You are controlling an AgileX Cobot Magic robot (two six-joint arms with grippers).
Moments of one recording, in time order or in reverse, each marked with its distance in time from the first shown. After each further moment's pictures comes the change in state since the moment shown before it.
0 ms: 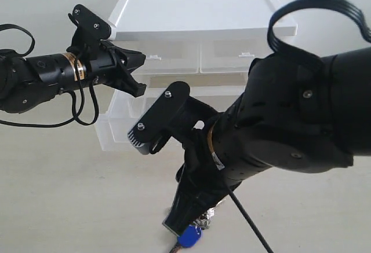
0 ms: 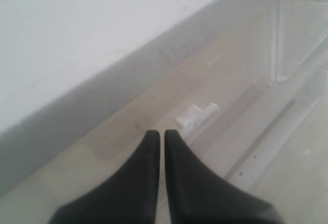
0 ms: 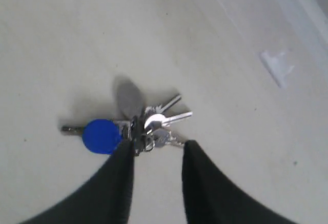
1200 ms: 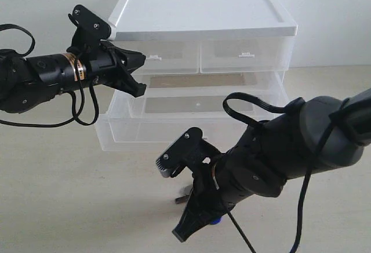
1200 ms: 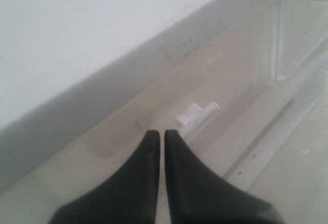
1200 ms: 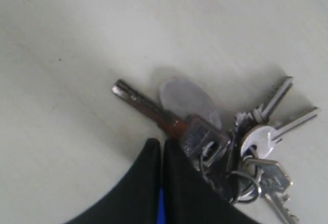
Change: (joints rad) left arm 0.000 0.000 0.000 0.004 0.004 -0.012; right arm -0.184 0.343 0.080 0.186 -0.415 -0.161
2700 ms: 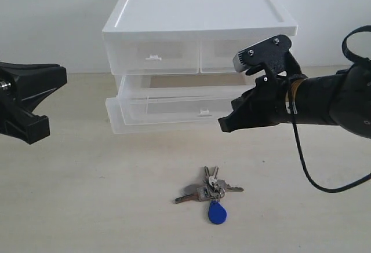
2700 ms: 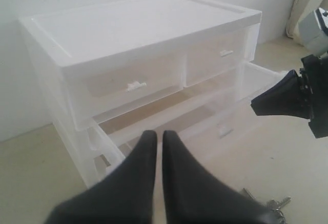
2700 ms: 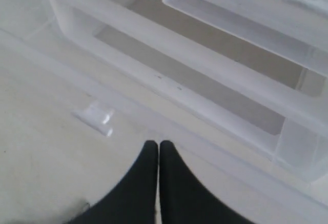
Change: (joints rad) left arm 0.007 -0.882 0.606 0.176 0.143 -0.442; right arm -0.375 -0.242 0.082 -0.379 -0.410 0.364
